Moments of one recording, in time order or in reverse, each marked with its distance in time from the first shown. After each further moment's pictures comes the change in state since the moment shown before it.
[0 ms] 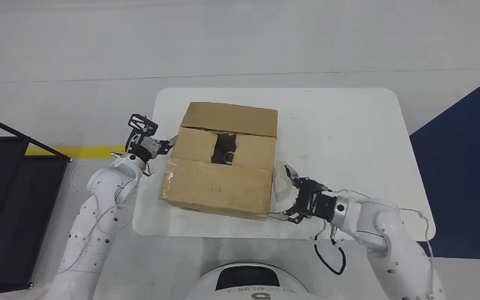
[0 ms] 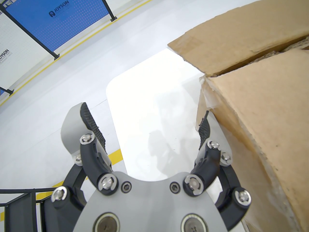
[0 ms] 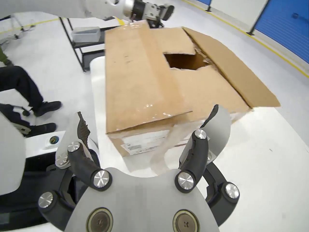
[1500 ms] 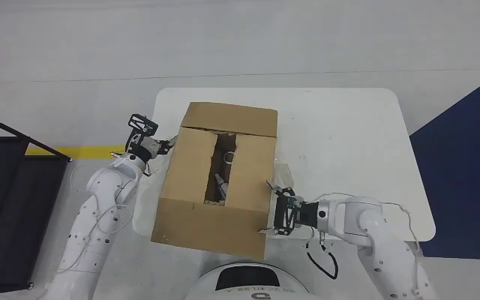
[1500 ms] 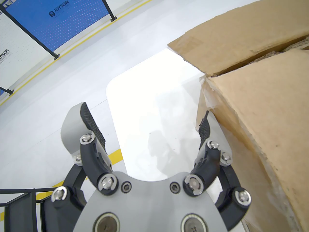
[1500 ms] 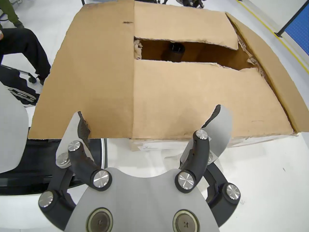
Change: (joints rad) left arm 0.000 0.000 0.000 0.000 0.000 0.000 0.000; right arm 0.070 0.020 -0.142 -0.002 -0.128 -0.099 0.108
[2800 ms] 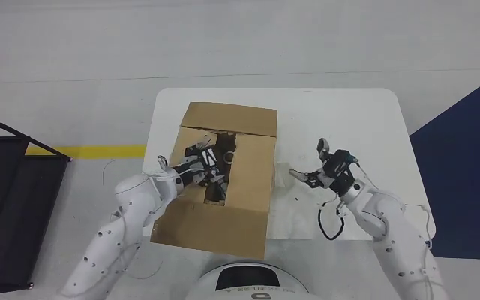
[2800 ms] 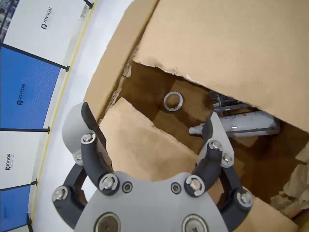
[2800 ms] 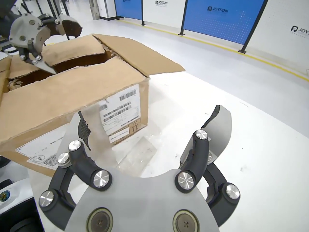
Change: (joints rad) left arm 0.086 0.021 0.207 -0.432 0.348 -0.326 -0.211; right arm 0.057 0.002 0.147 0.313 0.160 0.340 -0.368
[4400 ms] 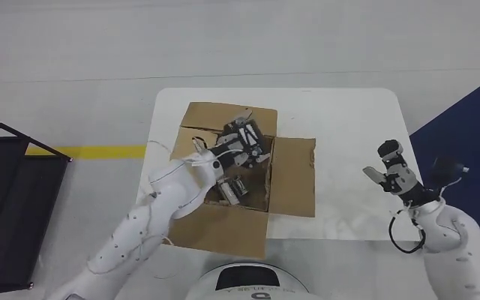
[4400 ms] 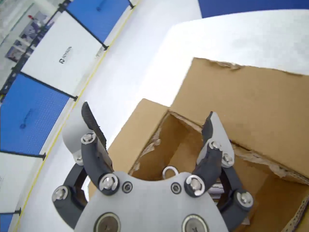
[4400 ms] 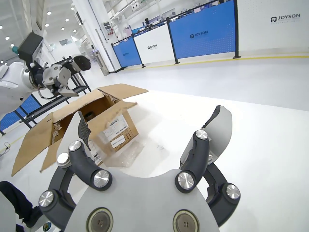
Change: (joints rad) left arm -0.199 -0.076 0.183 -0.106 -0.197 0.249 -0.114; right arm -0.163 0.074 0.381 0.057 0.483 -0.372 -0.038
